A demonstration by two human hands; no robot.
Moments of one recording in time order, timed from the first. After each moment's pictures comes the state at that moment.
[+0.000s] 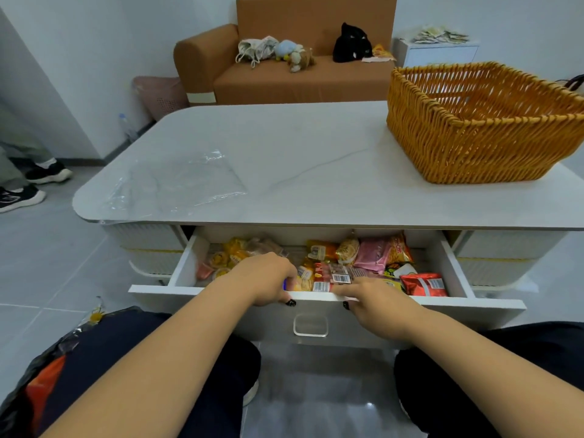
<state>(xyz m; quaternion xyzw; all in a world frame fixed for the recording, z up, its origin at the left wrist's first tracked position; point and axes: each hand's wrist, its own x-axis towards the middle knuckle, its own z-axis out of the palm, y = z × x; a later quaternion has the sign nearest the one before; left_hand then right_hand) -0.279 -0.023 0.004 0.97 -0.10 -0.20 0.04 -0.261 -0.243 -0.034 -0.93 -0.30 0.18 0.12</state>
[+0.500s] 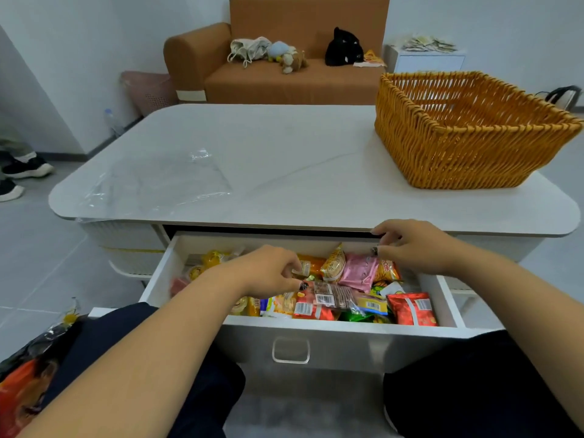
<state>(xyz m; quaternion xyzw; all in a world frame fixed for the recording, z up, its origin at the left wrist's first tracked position) -0.271 -0.048 0.015 0.96 -0.06 -0.20 0.20 -0.201 -0.303 0.037 -0.95 -0.19 0.15 0.21</state>
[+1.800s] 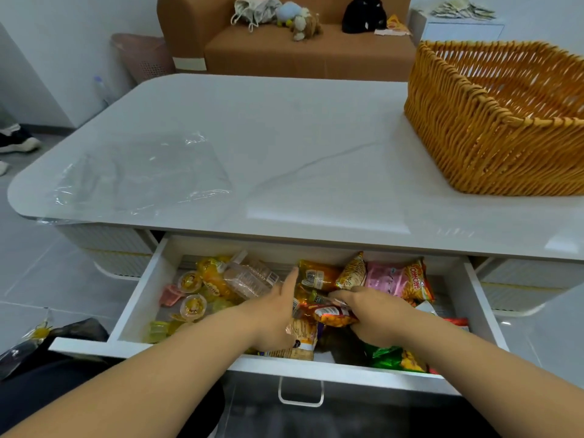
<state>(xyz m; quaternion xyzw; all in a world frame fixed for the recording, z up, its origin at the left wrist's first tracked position) -0.234 -0.028 -0.069 0.93 -0.02 -0.33 0.18 -0.179 -0.224 -0.070 -0.91 -0.30 0.28 0.01</state>
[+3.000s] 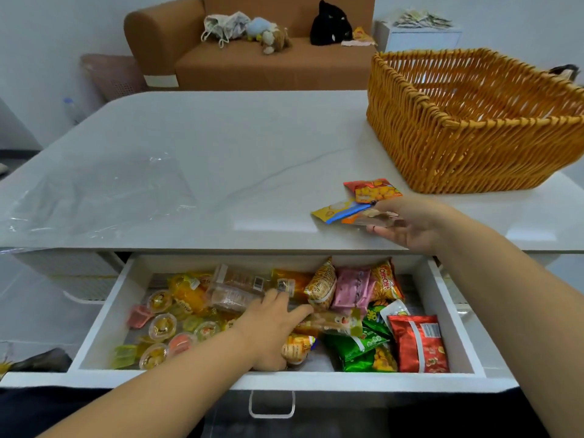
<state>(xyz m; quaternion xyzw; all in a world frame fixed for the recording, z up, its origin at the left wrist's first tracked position) -0.218 -0.068 -0.092 0.95 -0.20 -0.22 -0.04 -0.095 -0.283 0.029 -0.68 0.20 0.23 0.67</state>
